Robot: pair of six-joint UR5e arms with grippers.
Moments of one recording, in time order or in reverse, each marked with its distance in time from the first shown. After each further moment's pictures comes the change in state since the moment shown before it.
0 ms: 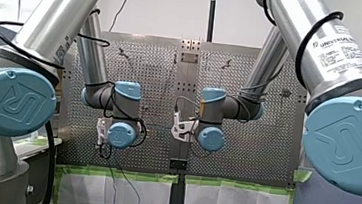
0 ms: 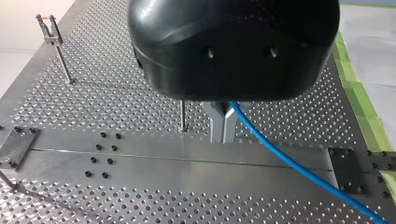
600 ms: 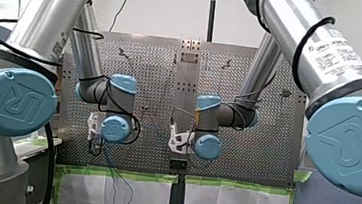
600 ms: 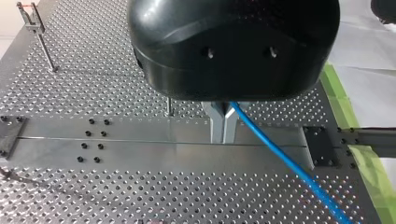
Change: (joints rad) left arm 0.010 0.082 -0.051 -0.089 -0.044 0.051; right arm 0.030 0.077 -0.017 0.077 0.046 -0.014
